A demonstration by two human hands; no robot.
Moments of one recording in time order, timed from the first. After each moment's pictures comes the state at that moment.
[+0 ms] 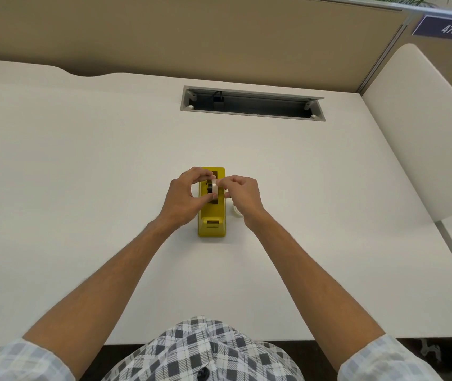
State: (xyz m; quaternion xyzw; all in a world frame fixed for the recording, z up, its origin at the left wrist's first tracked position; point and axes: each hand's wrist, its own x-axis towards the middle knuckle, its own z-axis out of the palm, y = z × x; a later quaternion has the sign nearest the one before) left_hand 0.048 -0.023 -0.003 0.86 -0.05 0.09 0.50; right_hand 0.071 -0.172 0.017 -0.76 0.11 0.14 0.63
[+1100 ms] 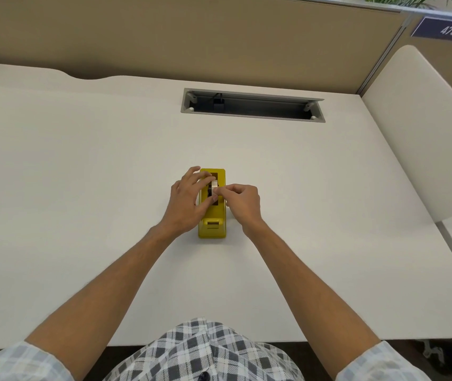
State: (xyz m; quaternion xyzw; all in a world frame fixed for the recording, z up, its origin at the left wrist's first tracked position) left_hand 0.048 -0.024 -0.024 0.92 -0.08 0.10 0.37; right_hand 0.062 -0.170 0.003 -0.78 0.10 0.10 0.60
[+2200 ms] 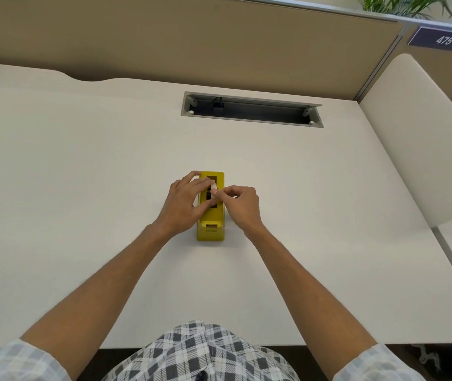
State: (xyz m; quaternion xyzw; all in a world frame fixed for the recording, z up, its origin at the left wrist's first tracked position) left_hand 0.051 -0.016 -0.022 0.93 -0.12 0.10 0.33; right_hand 0.065 -0.176 -0.005 -0.80 0.04 0.08 0.59
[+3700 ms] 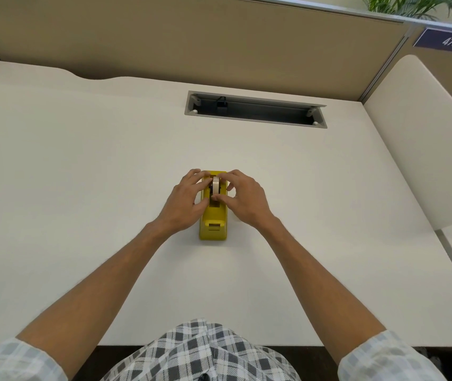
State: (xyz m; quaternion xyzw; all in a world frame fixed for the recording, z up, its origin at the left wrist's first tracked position) left_hand 0.052 -0.012 -0.021 0.91 -0.12 0.08 0.38; right_hand 0.081 -0.186 0.010 -0.93 -0.21 0.00 0.32
